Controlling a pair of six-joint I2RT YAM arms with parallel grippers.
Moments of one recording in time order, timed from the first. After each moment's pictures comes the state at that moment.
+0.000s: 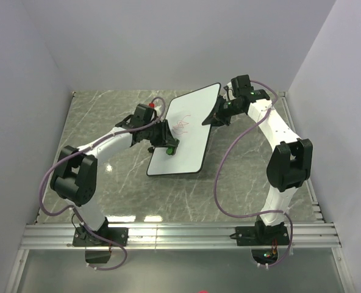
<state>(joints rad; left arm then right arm) -0.45 1.71 1.20 -0.30 0.45 -0.55 0.23 1.84 1.69 -0.86 -0.58 0.64</state>
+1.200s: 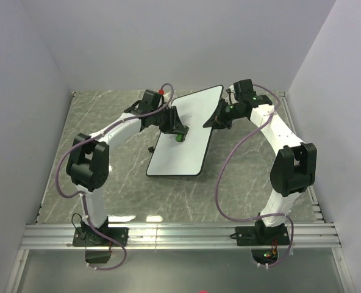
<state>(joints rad) -0.44 1.91 1.49 -0.34 0.56 -0.55 0.22 1.77 1.58 -0.78 -0.59 0.65</state>
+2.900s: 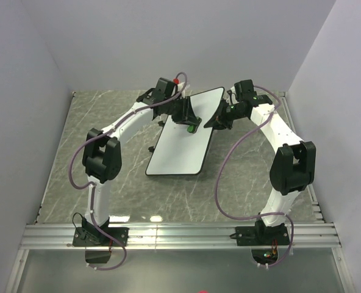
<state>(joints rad) -0.52 2.09 1.88 -0.50 0.59 -0.51 0.21 1.79 1.58 -0.79 -0.60 0.66</state>
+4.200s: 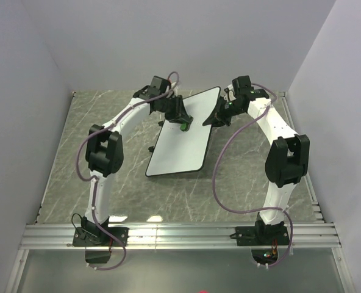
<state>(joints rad) -0.47 2.16 1.96 -0.61 0.59 -0.52 0.20 1.90 1.72 -0.88 -0.64 0.63</state>
